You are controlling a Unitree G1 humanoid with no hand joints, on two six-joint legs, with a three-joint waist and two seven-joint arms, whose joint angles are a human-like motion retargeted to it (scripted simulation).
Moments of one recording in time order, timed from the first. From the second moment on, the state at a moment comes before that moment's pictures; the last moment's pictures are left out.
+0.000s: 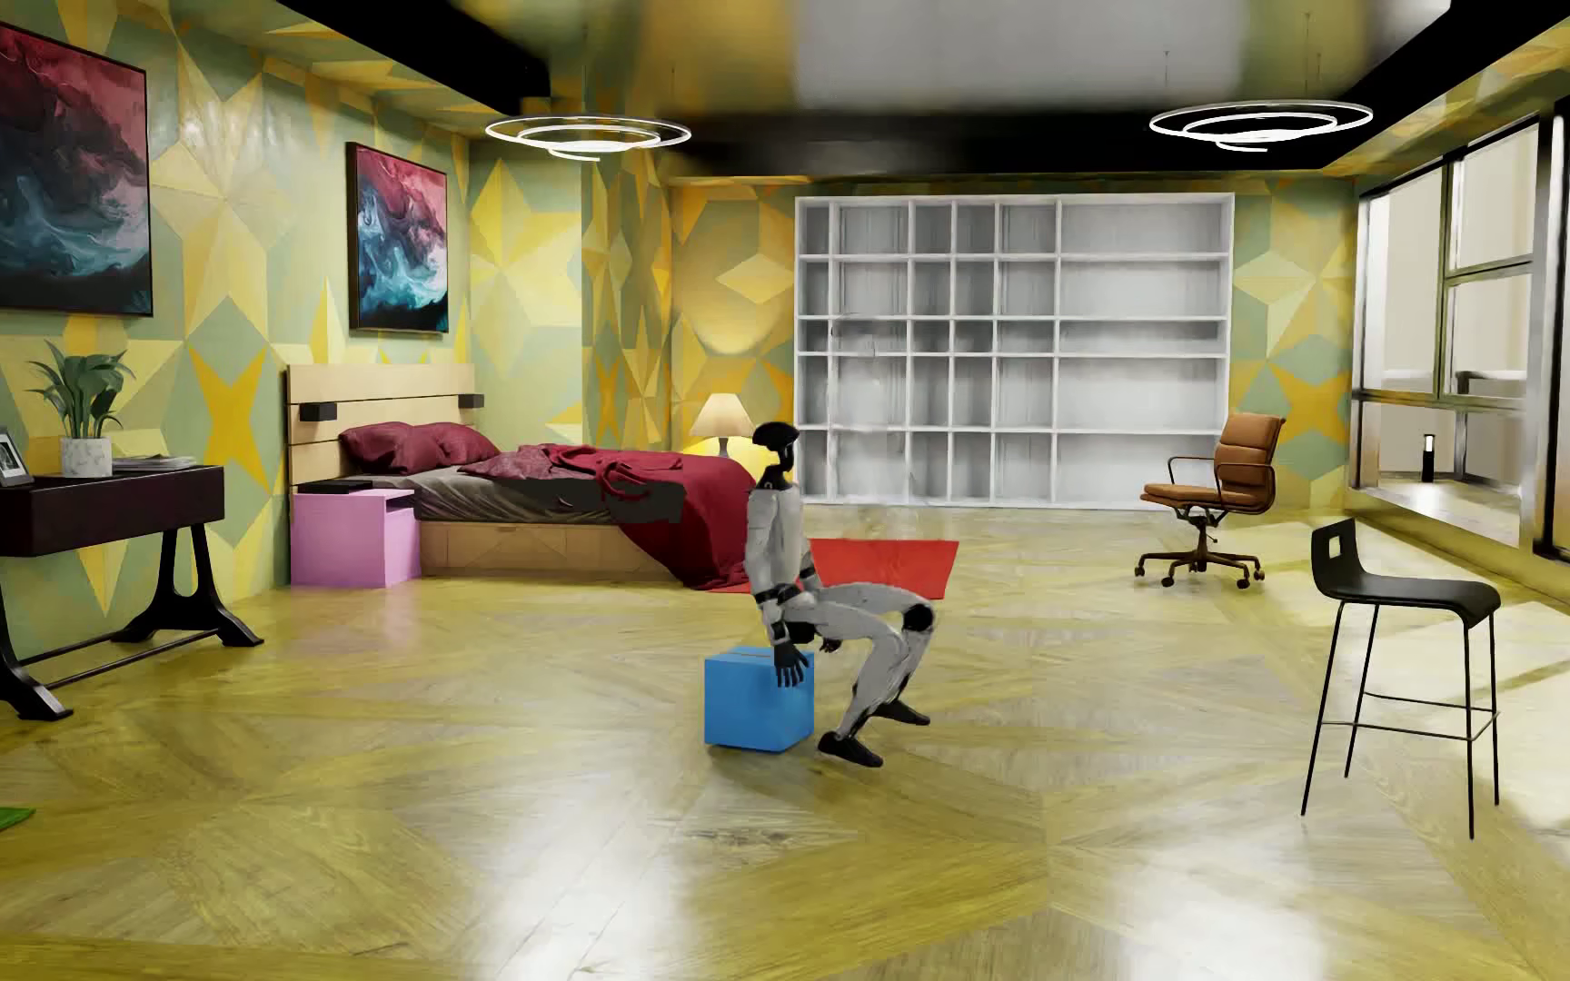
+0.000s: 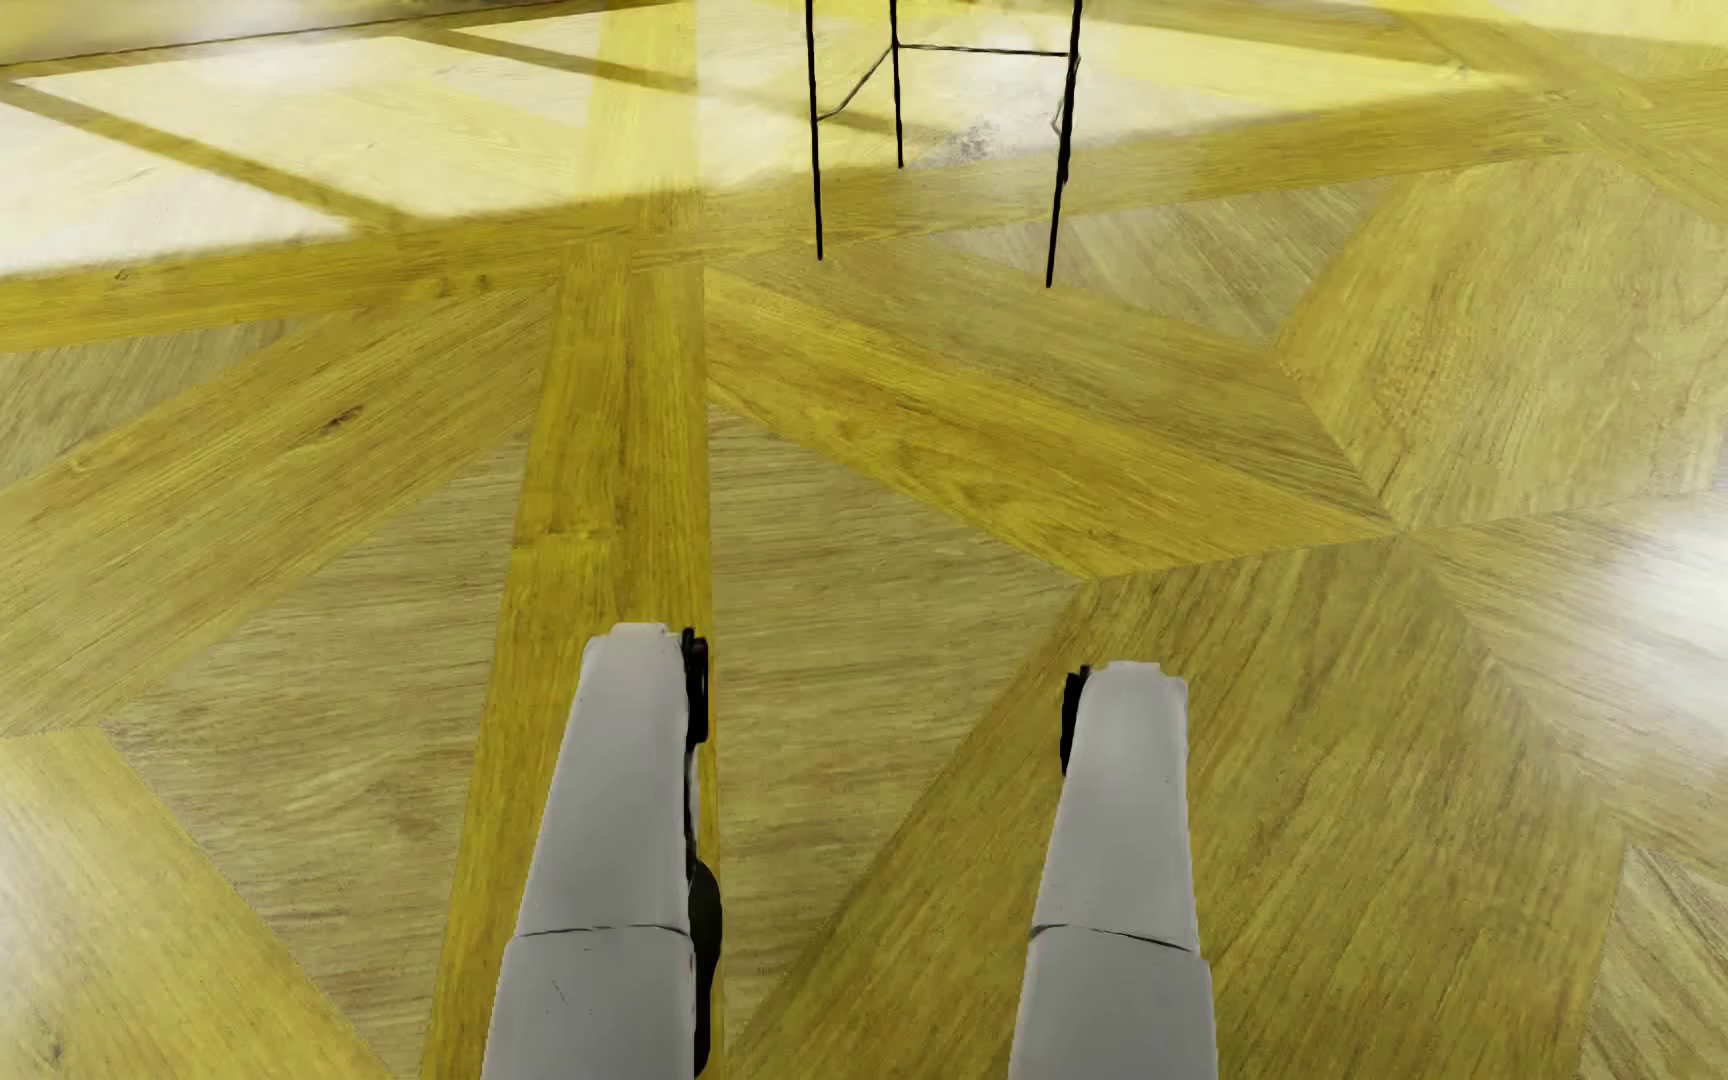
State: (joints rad) body -1.04 -0.95 0.01 0.10 -0.19 0.04 -0.12 0.19 0.54 1.95 1.96 0.01 0.03 -0.20 -0.34 0.27 -0.39 -0.14 0.13 -0.22 0.25 1.20 1.13 0.22 -0.19 -0.08 -0.02 -0.15 0.16
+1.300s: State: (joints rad) body -1.60 -1.54 -0.01 0.18 -0.12 -0.02 -0.19 0.27 0.88 1.98 2.00 -0.84 -1.28 -0.32 -0.42 1.11 -1.09 -0.26 0.17 -0.70 1.37 -0.34 -0.29 -0.06 -0.20 -0.37 -0.30 0.20 -0.37
